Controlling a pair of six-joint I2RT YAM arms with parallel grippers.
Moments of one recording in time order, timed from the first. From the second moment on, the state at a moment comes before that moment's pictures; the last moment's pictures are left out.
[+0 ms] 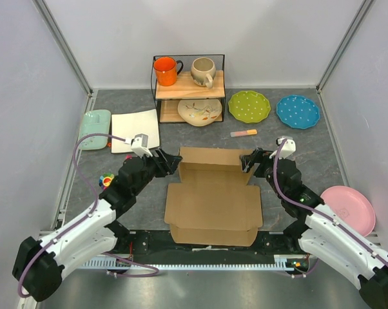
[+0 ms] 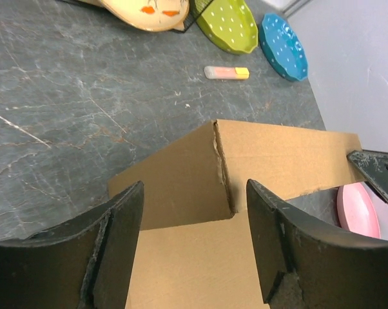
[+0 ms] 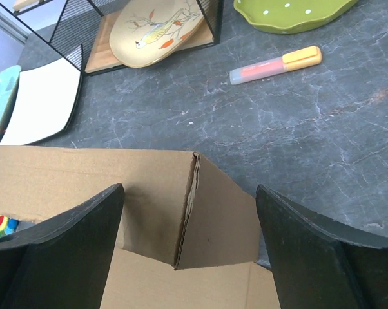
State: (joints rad) left arm -0.62 0.85 0.43 0.18 -0.10 -0.70; right arm 0.59 0.71 0.43 0.02 0.30 0.55
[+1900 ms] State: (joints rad) left arm -0.79 0.41 0.49 -0.41 -0.57 -0.73; right arm 1.40 1.39 1.14 -0.71 1.07 0.03
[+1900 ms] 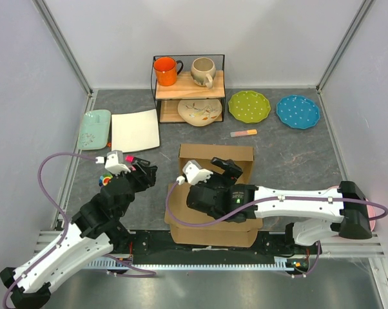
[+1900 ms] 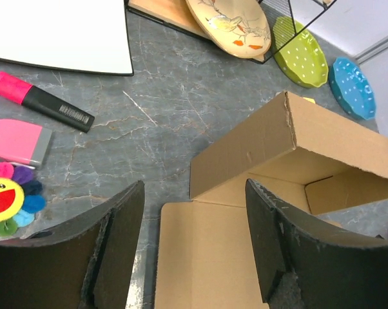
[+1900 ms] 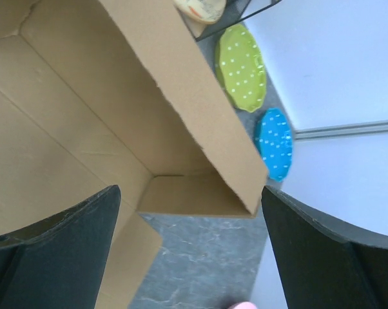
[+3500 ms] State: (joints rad) left arm -0.79 0.21 0.47 -0.55 -0.63 -0.78; right arm 1.24 1.68 1.17 -0.39 1.24 -0.42
